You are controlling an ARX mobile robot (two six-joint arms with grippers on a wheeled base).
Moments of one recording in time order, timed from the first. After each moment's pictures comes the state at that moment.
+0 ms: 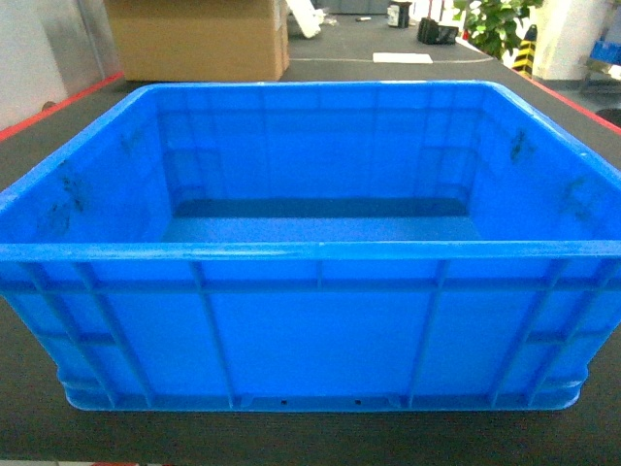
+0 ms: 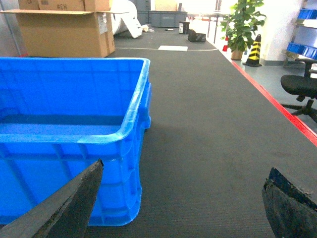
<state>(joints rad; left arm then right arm) 0.00 0.01 0.02 0.00 0.00 0.00 0.00 0.00 0.01 -0.01 0.00 0.01</state>
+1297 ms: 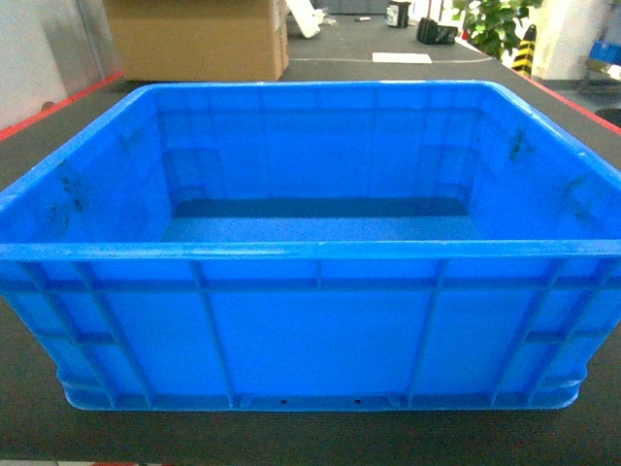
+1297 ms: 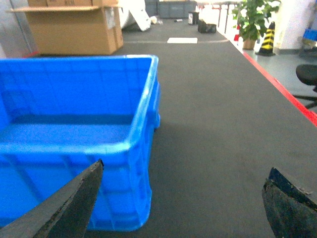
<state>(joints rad) -0.03 0.23 0.03 0.22 -0.02 0.05 -0.03 0.20 0.05 0.11 -0.07 0.03</state>
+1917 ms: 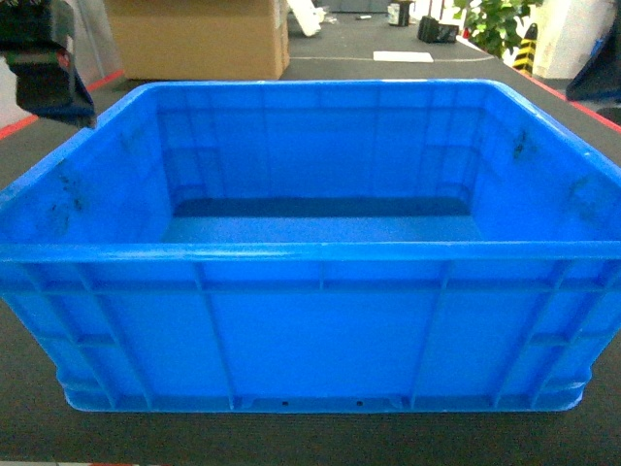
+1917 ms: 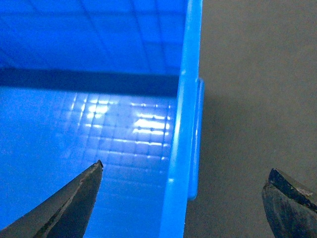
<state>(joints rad) -0.08 1.52 1.09 -0.22 -0.05 -0.06 0.07 1.51 1.07 -0.14 -0.11 0.05</state>
